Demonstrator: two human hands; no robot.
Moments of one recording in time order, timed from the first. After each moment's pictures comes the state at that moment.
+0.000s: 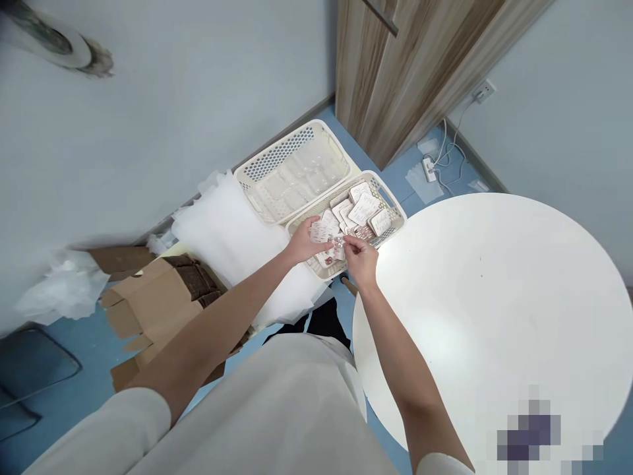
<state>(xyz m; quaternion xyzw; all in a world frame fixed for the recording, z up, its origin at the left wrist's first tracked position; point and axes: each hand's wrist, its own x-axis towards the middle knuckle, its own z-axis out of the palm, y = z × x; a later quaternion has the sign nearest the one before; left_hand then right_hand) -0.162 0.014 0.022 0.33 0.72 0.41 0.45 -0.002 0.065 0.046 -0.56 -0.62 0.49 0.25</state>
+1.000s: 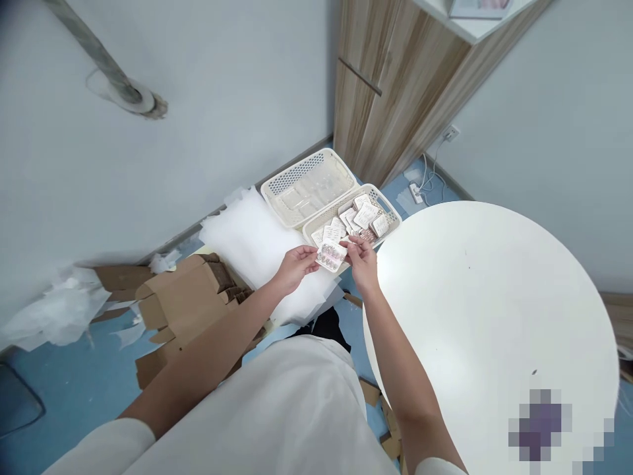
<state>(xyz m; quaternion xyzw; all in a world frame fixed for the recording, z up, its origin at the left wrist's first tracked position) -0.152 -0.072 0.100 0.10 0.56 0.57 0.59 -0.010 0.017 0.103 -0.47 -0.47 0.67 0.32</state>
